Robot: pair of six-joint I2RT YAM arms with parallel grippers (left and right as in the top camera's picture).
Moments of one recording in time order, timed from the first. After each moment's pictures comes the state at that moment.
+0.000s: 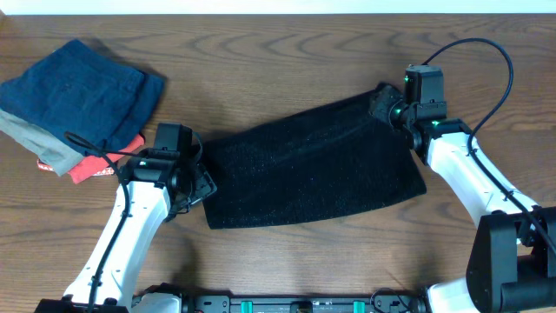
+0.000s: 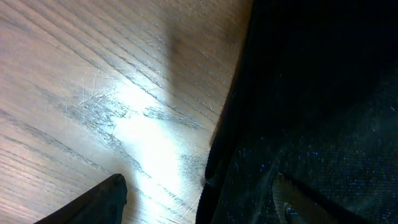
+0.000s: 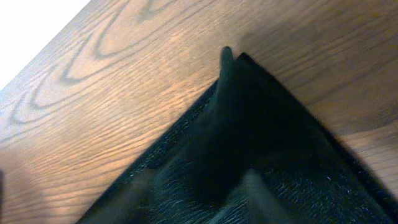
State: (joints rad) left arm -0.11 1.32 0.85 -0.93 -0.02 -0.66; right arm 0.14 1.65 1.04 -0.21 -0.09 0.68
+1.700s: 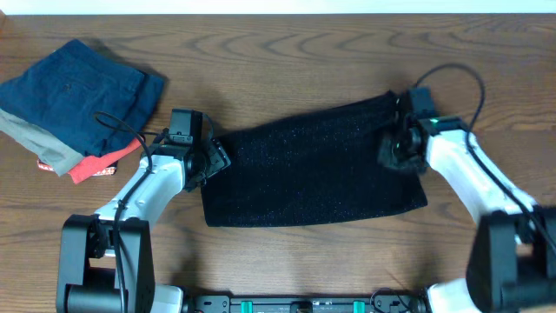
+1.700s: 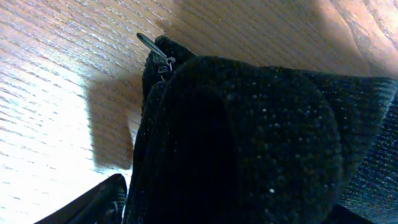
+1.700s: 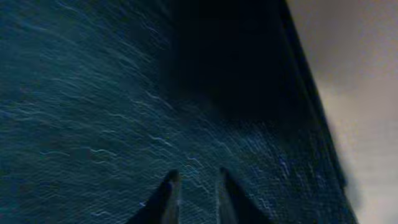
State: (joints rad) left arm -0.11 1.61 0.83 -0.47 0.10 -0.66; right arm 0.14 1.64 1.05 -0.70 -0.07 0.41
